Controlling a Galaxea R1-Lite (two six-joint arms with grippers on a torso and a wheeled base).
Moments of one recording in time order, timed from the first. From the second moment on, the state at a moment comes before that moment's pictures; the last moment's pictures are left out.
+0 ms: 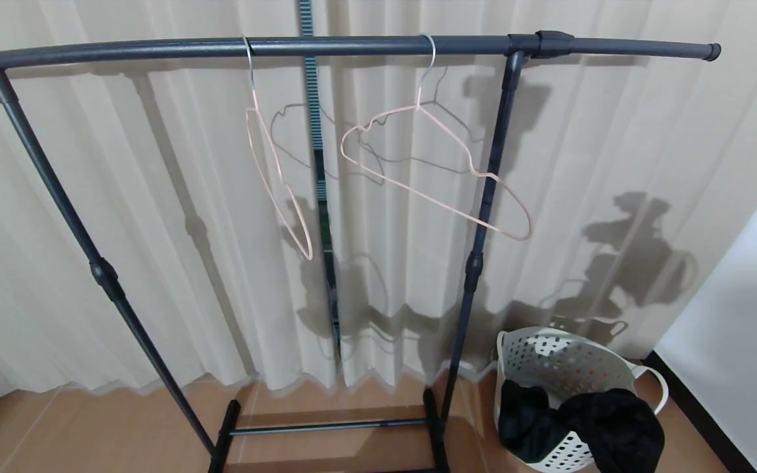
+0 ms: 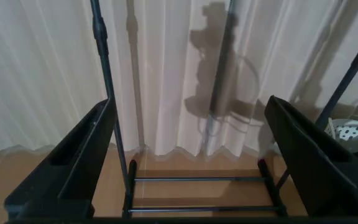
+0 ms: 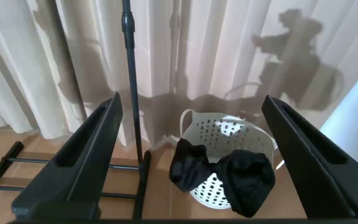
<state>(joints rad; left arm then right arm) 0.00 0.00 0.00 -0.04 0.03 -0.02 0.00 0.00 0.00 -0.01 0.06 -0.02</state>
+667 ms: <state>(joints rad) 0.00 0.00 0.00 -0.04 0.03 -0.02 0.00 0.00 0.00 -0.01 0.06 -0.02</state>
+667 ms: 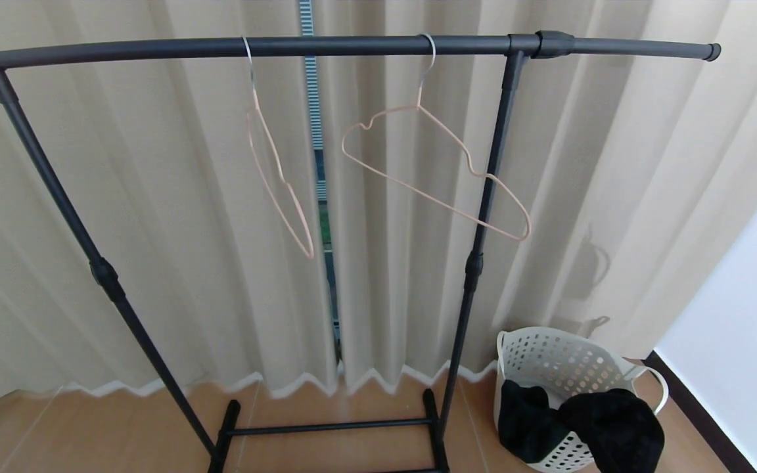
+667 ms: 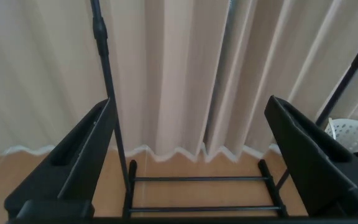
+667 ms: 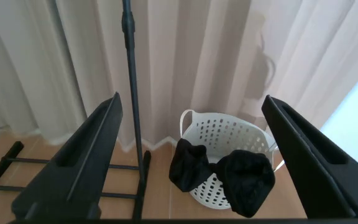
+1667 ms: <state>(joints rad) 0.00 0.00 0.00 -0.04 0.04 -0.02 0.00 0.00 0.00 -0.01 0.06 -0.02</state>
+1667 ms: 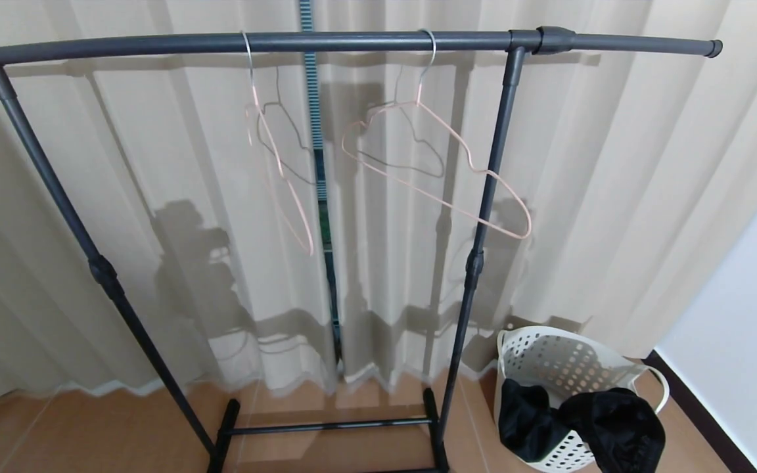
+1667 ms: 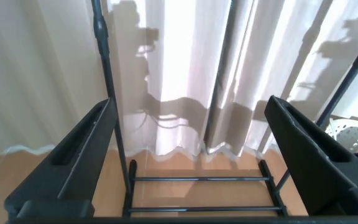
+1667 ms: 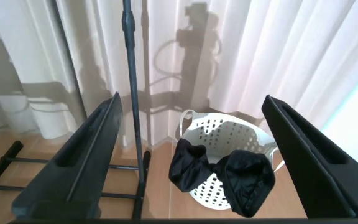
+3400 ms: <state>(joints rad) 0.00 0.00 0.00 -0.04 0.04 -0.02 0.00 0.00 0.00 -0.01 0.06 -0.02</state>
